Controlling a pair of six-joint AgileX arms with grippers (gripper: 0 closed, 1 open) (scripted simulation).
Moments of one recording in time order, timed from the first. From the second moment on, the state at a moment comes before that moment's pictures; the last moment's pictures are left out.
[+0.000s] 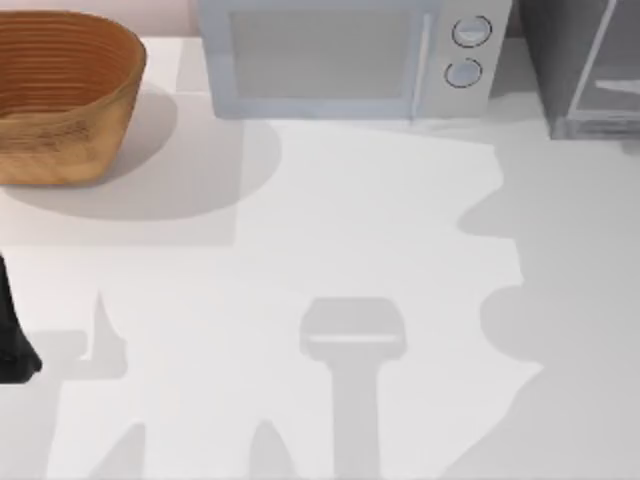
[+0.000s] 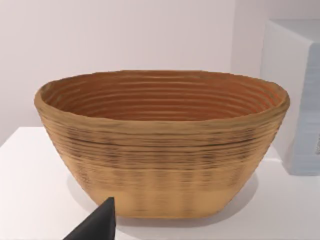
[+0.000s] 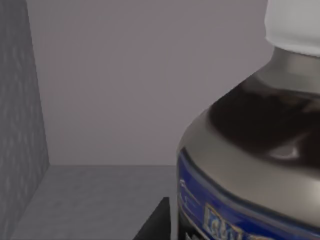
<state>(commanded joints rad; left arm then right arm) 0.00 0.00 0.00 0.00 0.00 0.00 -0.31 1.89 0.93 0.95 -0.28 0.01</state>
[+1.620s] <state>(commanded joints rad) 0.00 0.00 0.00 0.00 0.00 0.00 -0.05 0.27 0.14 0.15 -0.04 0.00</state>
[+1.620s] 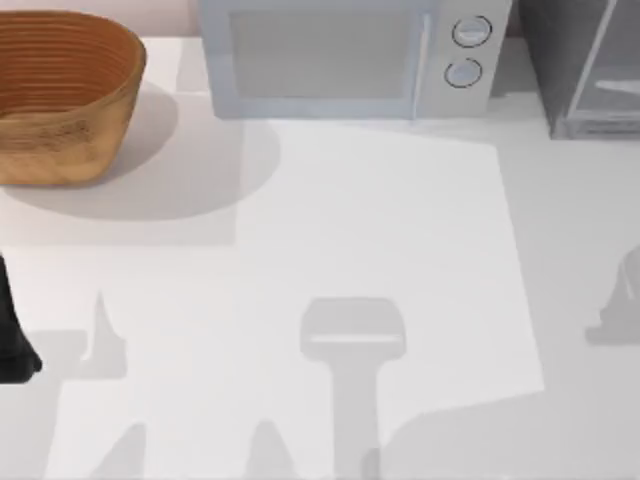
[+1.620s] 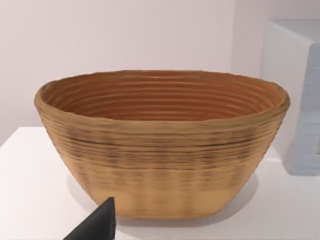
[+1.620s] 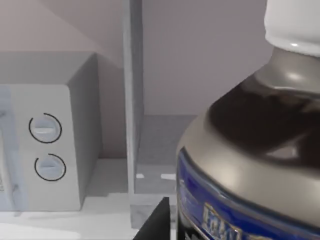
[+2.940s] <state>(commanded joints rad) 0.00 0.00 0.00 0.00 0.00 0.00 0.17 0.57 0.15 0.44 0.18 0.00</state>
